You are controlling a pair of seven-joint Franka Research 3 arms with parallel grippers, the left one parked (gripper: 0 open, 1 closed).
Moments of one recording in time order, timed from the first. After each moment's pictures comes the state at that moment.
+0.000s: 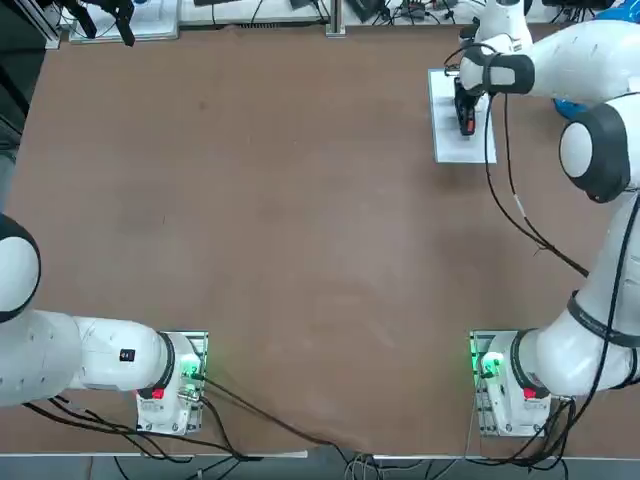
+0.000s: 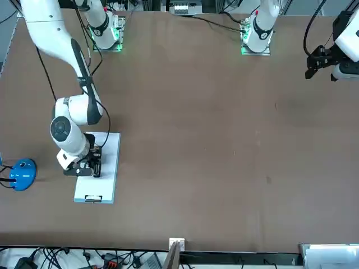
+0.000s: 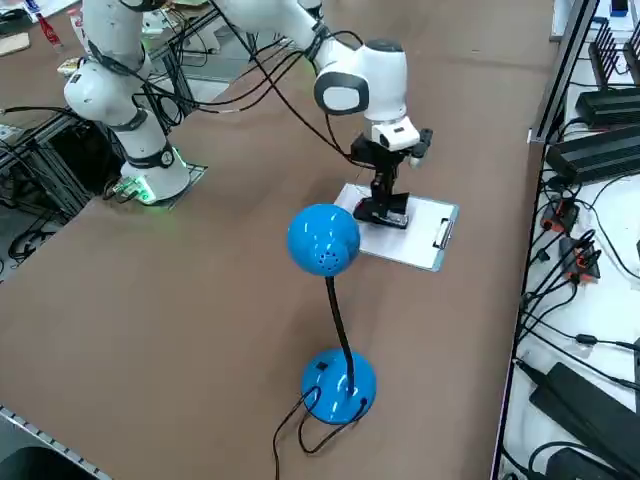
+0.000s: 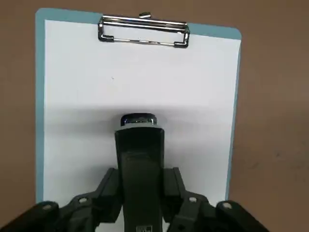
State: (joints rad) arm 0.20 0.59 -0.10 -1.77 -0.14 2.41 0.20
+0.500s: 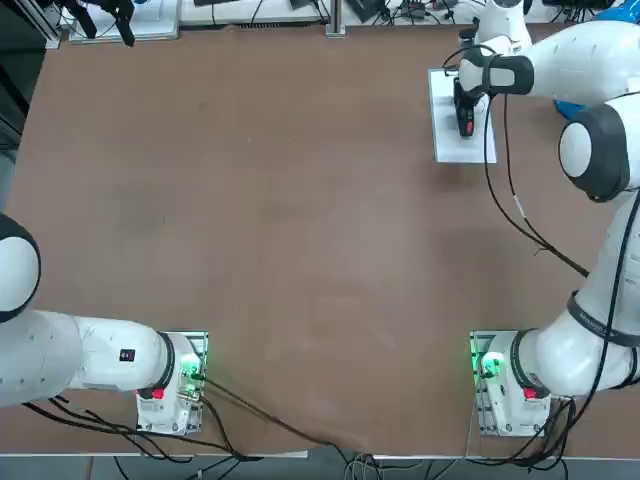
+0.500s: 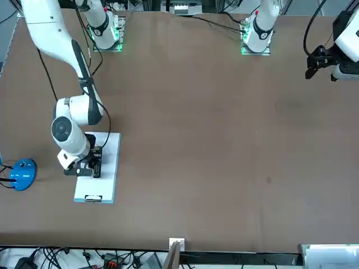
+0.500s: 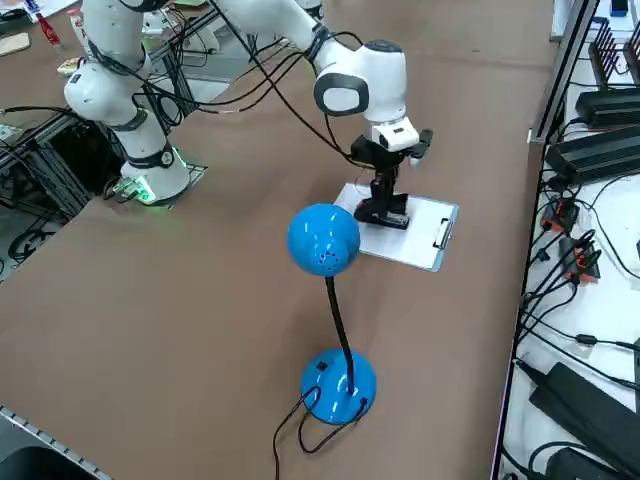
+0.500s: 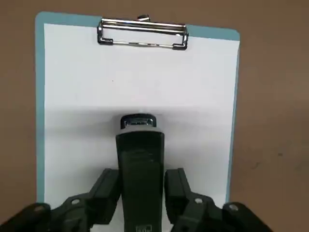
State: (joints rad) arm 0.20 0.59 -0.10 -1.77 -0.14 2.42 0.21
